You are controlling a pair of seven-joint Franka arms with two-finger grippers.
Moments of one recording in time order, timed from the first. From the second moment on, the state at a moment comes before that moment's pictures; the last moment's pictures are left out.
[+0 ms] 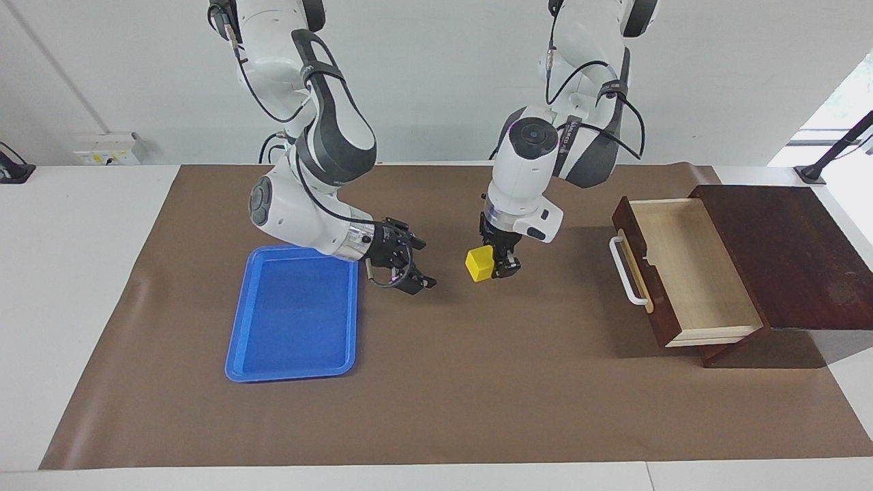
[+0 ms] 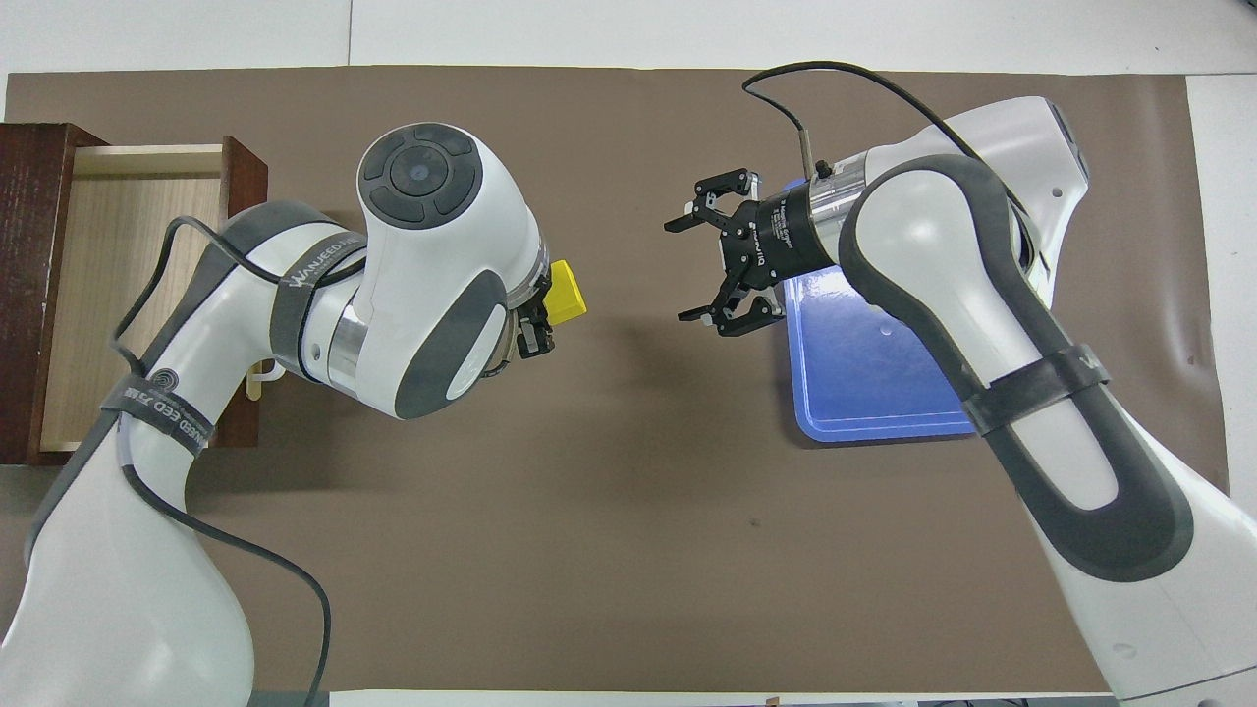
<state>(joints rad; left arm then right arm) -0.52 0.34 -0.05 -1.59 -0.04 1.94 -2.31 0.35 0.44 -0.05 -1.52 0.84 1.94 1.30</state>
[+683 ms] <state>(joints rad) -0.52 0.34 -0.05 -1.59 -0.04 1.94 -2.31 0.44 0.53 -0.05 -1.38 0.76 1.89 1.39</state>
